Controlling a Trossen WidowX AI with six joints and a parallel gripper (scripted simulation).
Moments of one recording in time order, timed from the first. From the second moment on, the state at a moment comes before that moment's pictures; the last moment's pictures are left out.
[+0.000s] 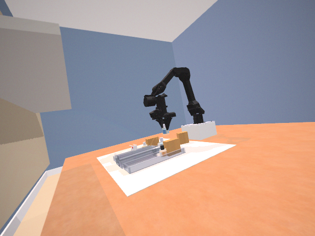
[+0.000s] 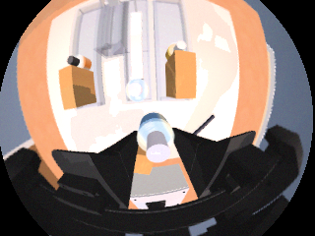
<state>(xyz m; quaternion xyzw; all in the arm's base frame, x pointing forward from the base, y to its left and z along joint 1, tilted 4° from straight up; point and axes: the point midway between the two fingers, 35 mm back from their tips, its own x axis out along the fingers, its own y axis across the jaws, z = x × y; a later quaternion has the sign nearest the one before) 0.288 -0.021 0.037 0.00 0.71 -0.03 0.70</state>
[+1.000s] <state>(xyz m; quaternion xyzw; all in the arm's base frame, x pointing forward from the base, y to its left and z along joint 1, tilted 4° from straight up) 0.299 0.001 -0.007 0.00 0.71 -0.03 0.70</state>
